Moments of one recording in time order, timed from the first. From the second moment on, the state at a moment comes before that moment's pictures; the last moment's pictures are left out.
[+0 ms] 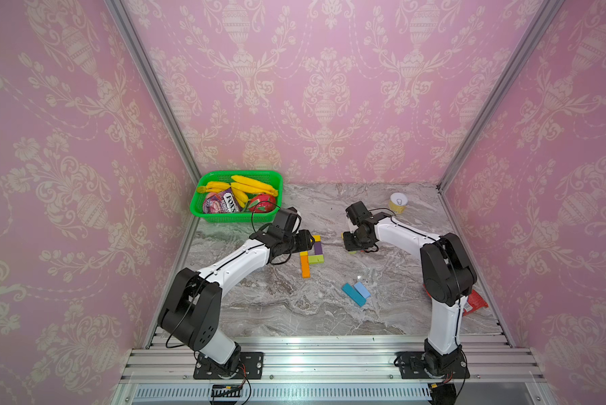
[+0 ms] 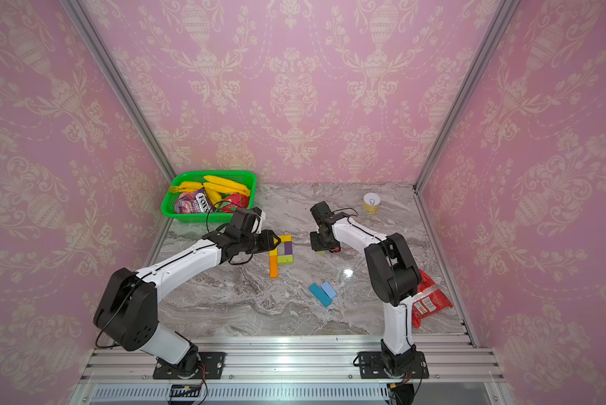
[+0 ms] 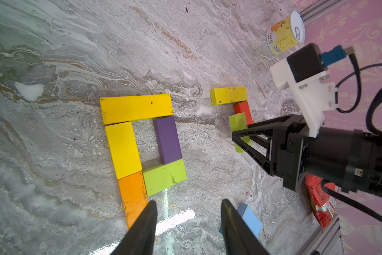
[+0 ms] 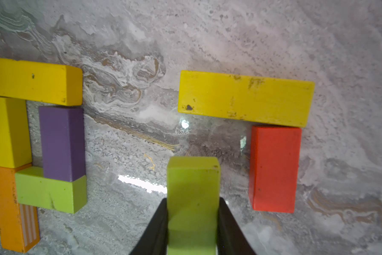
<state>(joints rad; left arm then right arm) -0.48 1.57 1.07 -0.32 0.22 -0.62 0.50 1.97 1.43 -0.67 -0.03 0.30</state>
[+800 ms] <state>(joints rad) -0.48 1.57 1.07 -0.32 0.22 -0.62 0.52 2.05 1.45 -0.65 0.00 0.33</state>
